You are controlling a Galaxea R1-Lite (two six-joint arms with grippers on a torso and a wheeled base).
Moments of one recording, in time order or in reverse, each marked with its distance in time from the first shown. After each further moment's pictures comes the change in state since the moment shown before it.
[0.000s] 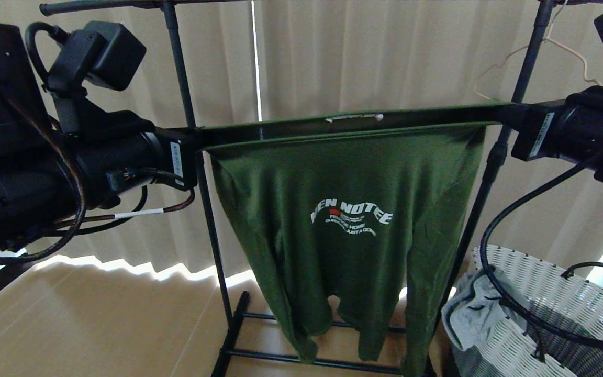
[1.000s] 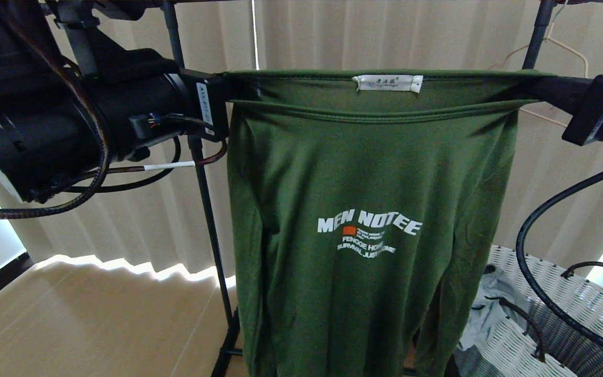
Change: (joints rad) left arm -0.119 0.076 -0.163 -0.062 -0.040 0.004; right arm 0.041 -0.094 -0.012 0.042 0.106 0.003
